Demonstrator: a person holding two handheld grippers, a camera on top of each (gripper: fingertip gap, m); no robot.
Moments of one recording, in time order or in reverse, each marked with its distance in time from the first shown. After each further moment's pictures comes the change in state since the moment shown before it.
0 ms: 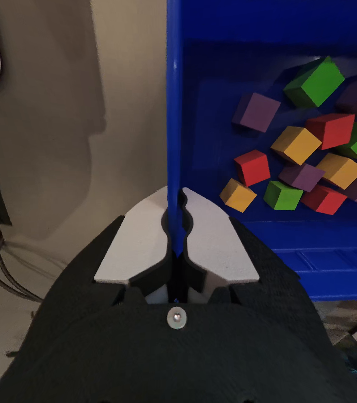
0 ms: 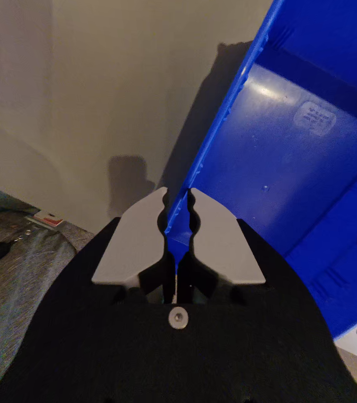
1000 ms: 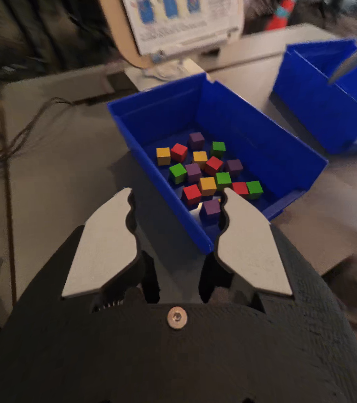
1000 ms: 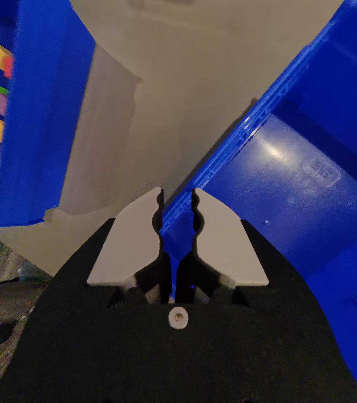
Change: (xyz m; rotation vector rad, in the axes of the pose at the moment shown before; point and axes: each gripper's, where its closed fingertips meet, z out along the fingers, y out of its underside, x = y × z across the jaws) left arm 0.215 0.090 -0.097 0.972 -0.576 -0.802; right arm -0.025 -0.130 0.010 0.278 -0.103 0.023
